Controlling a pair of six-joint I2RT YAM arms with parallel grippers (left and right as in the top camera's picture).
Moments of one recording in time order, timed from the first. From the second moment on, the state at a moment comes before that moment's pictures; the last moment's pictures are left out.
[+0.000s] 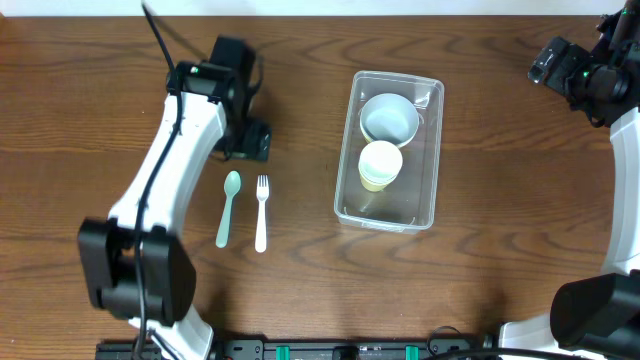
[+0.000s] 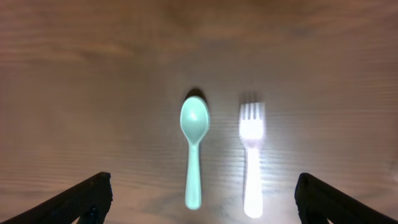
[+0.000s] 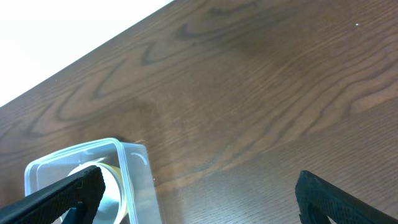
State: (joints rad) left arm -0.19 1.83 1.57 -1.23 -0.10 -0.09; right arm -0.23 1.67 1.71 -0.94 -0.10 0.35
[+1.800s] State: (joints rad) left arm -0.49 1.53 1.69 -1.19 0.12 0.04; right arm -0.23 1.67 1.71 -0.94 -0.10 0.35
